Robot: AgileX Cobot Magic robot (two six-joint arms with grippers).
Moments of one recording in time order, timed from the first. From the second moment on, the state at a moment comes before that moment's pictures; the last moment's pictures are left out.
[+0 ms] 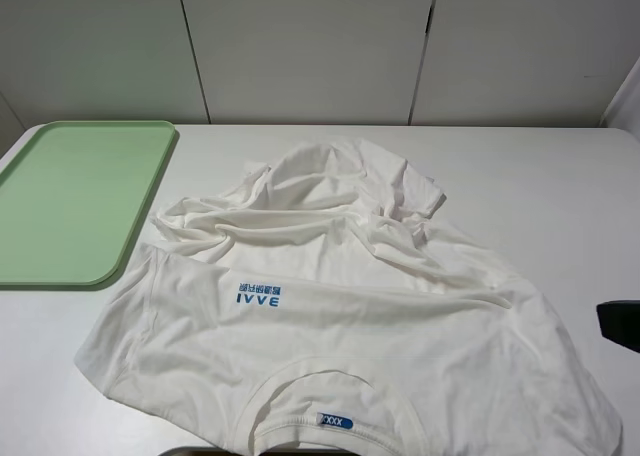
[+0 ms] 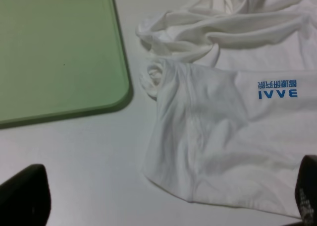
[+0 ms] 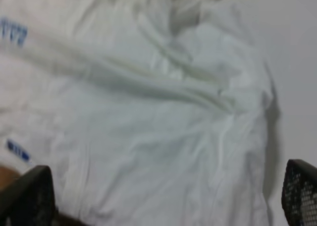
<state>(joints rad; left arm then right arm) -0.12 -0.01 -0.49 -0.07 1.05 0.04 0.15 0.44 -0.54 0.27 1.03 -0.27</state>
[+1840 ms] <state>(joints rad) -0.12 1.30 -0.99 -0.40 1.02 0.58 0.28 1.33 -0.72 0.24 0.74 -0.70</state>
